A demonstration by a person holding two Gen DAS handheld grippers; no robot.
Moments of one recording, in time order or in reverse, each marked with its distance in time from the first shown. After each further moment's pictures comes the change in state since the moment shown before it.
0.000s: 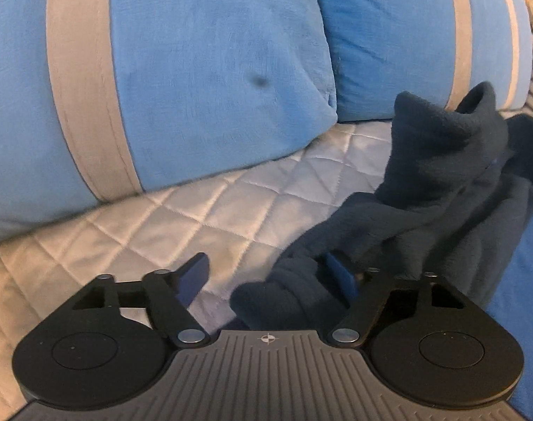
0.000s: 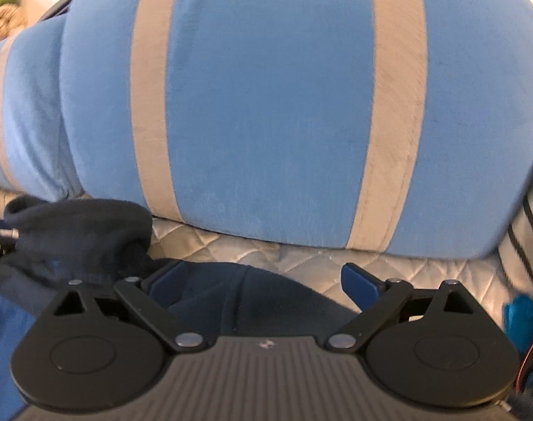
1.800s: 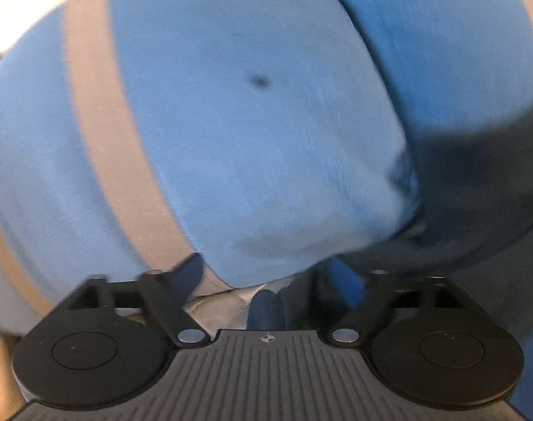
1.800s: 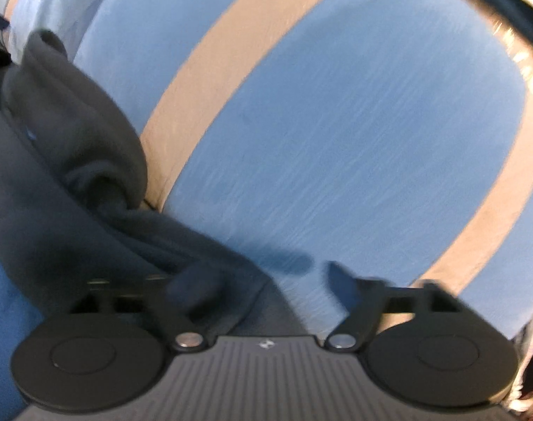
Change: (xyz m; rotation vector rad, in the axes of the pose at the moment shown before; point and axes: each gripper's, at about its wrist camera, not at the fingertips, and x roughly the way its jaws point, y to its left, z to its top) left arm -0.004 -0.029 0.069 0.064 -0.107 0.481; right arm 0.052 0.067 0.005 -0.542 -0.105 -0.267
